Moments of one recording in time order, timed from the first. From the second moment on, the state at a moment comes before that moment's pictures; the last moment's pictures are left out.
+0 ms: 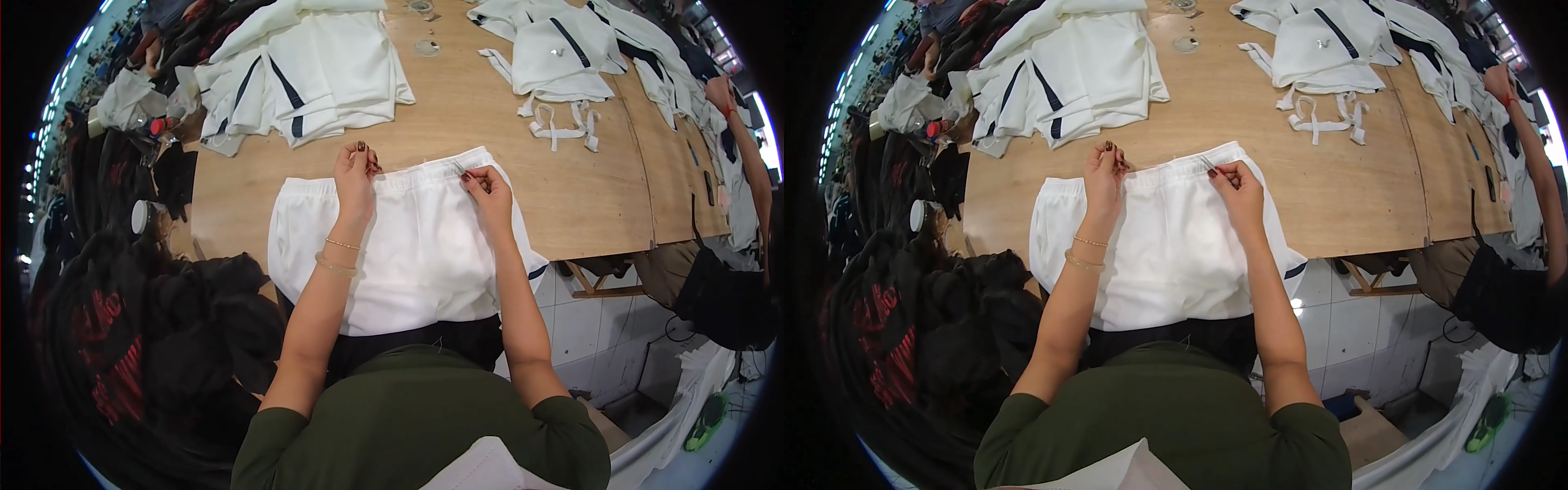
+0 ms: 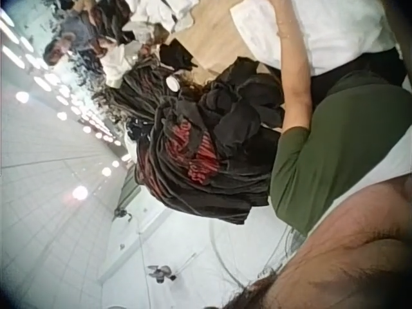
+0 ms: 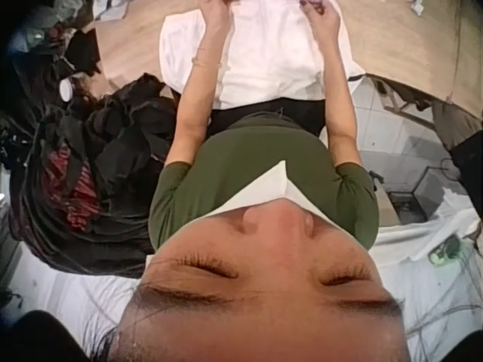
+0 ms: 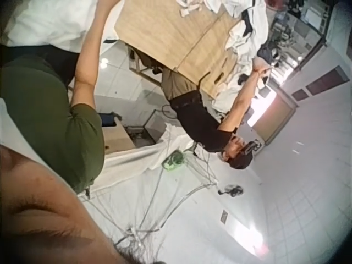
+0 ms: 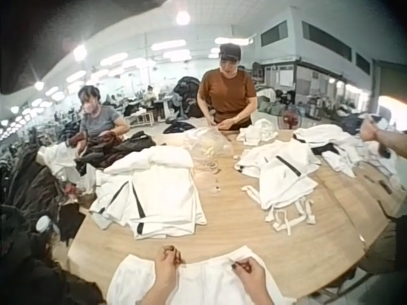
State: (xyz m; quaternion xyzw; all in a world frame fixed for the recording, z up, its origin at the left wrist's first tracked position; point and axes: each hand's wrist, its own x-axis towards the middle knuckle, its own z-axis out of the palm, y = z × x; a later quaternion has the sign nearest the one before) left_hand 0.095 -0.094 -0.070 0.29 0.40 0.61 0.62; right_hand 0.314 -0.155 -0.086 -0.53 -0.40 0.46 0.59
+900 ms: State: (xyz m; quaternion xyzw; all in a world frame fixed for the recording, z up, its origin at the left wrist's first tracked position) left_hand 0.135 -0.101 -0.067 0.63 0.51 0.42 0.40; right_hand 0.306 -0.131 -0.017 -0.60 -0.72 0.11 0.33
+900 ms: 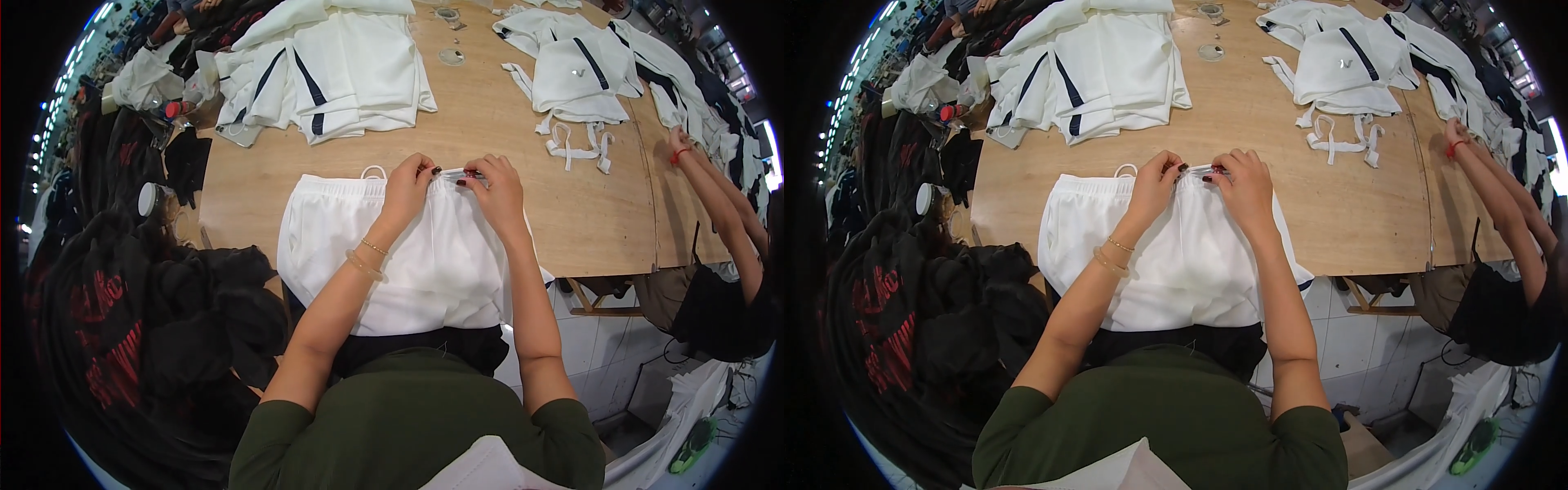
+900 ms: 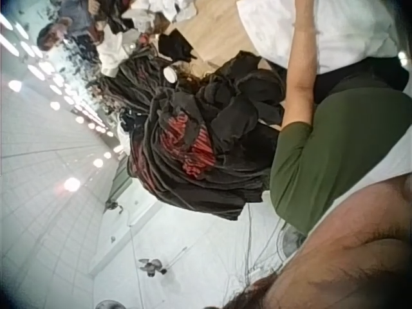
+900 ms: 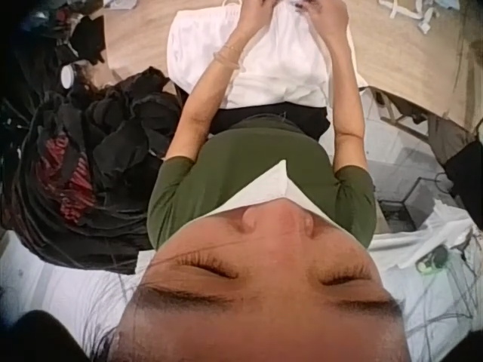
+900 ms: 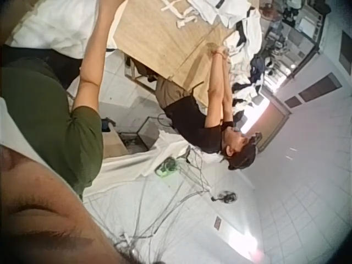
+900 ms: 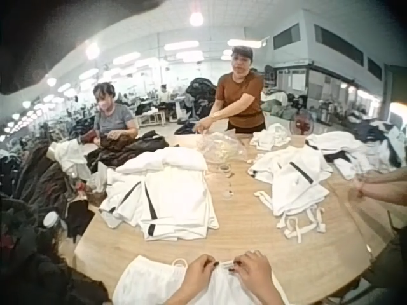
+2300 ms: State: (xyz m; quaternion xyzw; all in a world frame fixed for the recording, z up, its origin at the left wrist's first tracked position) left_hand 0.117 -0.101 -0.049 0.69 0.47 0.41 0.37; right_hand 0.292 -0.126 -0.027 -0.57 -0.75 0.12 0.32
